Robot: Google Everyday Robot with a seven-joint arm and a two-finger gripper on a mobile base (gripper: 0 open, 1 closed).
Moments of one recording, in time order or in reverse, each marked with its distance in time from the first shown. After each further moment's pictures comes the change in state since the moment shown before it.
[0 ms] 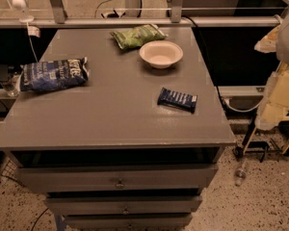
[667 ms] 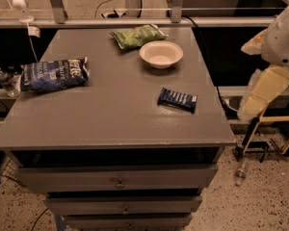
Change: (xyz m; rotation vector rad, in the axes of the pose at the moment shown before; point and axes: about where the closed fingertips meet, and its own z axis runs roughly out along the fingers) arm -0.008 -0.028 0.035 -0.024 -0.122 0.033
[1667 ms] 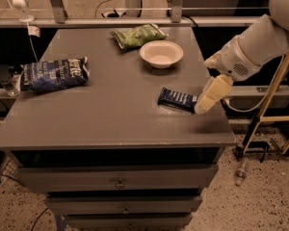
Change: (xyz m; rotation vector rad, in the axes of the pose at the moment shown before) arm -0.039 -0.047 0.117 -0.096 -0.204 0.067
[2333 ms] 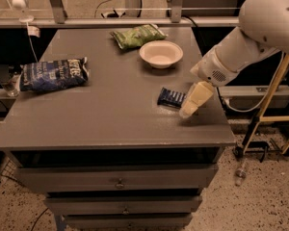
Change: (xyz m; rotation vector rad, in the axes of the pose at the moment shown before) arm -0.011 0.000 0.050 -0.040 0.025 0.014
